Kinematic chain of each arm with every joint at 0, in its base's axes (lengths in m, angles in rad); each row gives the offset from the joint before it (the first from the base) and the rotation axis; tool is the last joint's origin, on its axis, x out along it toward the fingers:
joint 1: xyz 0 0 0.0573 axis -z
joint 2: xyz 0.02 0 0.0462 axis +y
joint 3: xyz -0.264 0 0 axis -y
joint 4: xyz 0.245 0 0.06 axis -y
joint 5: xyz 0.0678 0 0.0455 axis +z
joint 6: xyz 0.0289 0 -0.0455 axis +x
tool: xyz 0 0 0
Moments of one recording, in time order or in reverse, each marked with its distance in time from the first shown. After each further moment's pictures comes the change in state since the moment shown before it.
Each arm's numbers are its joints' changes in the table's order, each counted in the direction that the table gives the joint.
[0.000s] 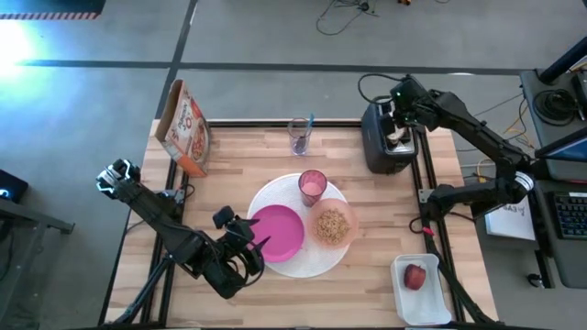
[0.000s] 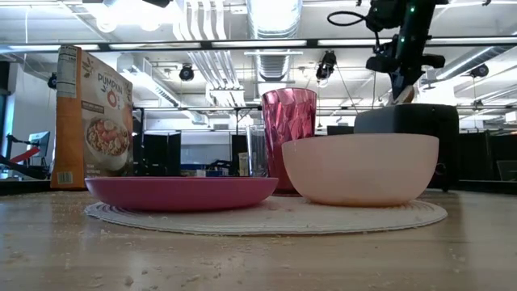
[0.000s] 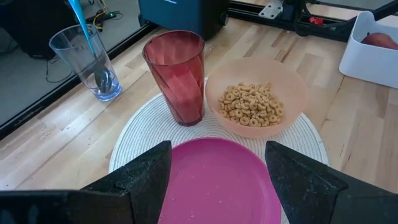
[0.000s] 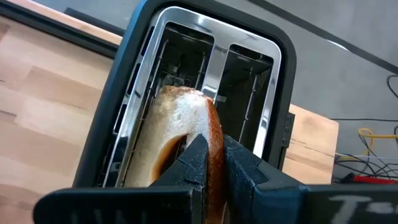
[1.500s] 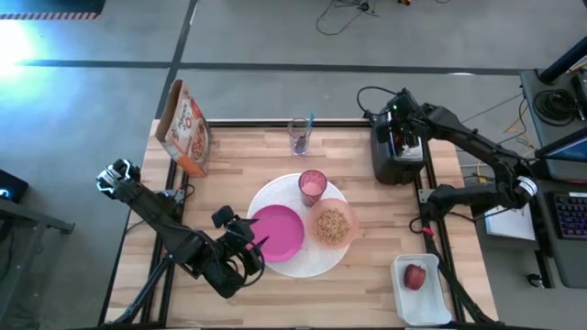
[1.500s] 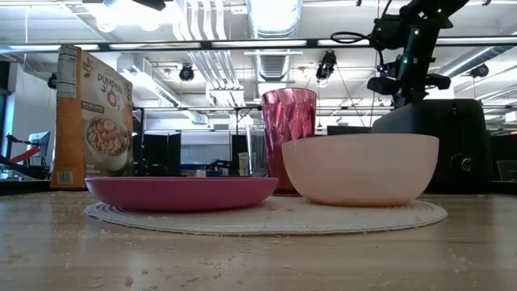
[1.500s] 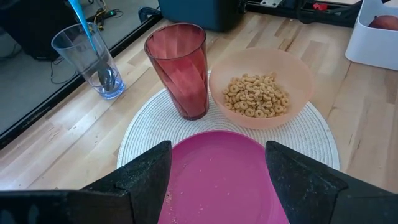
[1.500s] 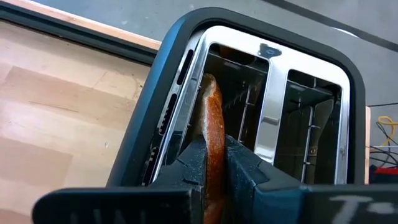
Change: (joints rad) left arm 0.000 0.000 0.000 -0.036 -0.018 0.019; right arm 0.000 -0.055 -0.238 0.220 -0.005 0.070
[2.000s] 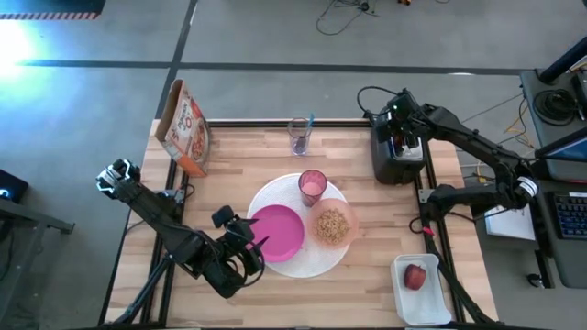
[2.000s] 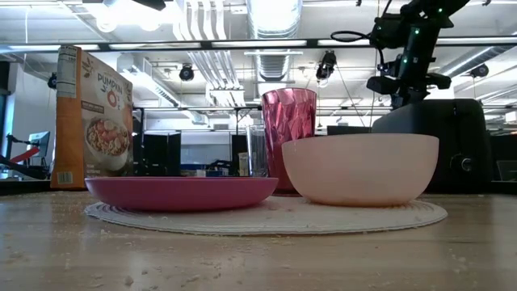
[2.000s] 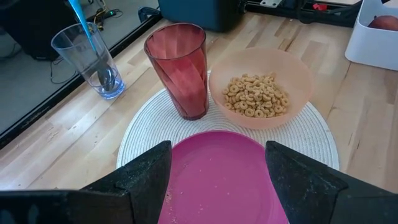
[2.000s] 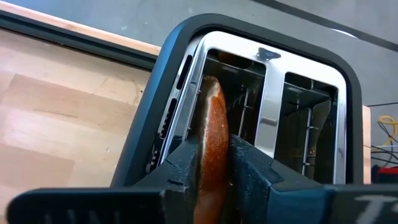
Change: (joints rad) left arm 0.000 0.000 0.000 0.001 -0.001 0.000; right arm 0.000 -0.001 -0.005 0.009 -0.011 0.022
